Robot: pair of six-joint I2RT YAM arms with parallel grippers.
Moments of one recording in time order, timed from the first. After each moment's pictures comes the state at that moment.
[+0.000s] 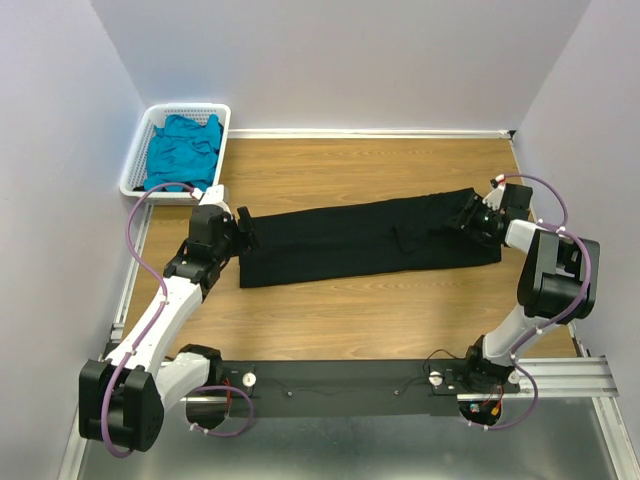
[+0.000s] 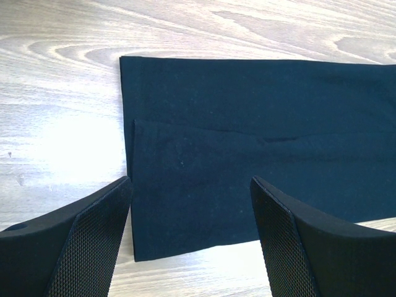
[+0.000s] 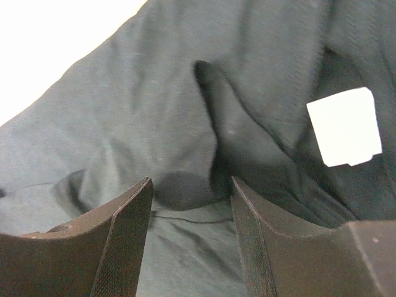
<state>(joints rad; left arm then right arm) -0.20 1.01 0.65 -0.20 -0.02 -0.39 -0.26 1.72 0.88 -0.01 -0.52 0.30</state>
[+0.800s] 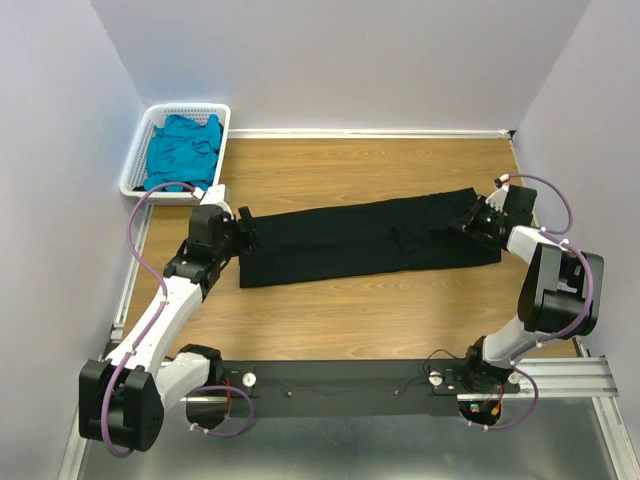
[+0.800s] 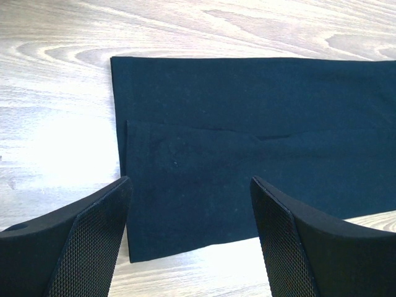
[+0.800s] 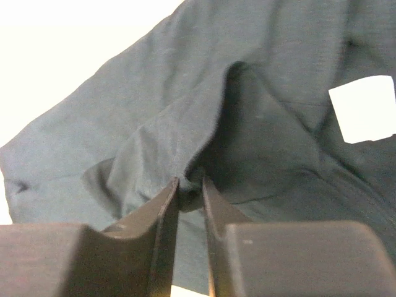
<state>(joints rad) -0.20 1.01 0.65 -0.20 0.00 -0.39 -0.26 1.62 0.82 0.02 -0.55 0.33</state>
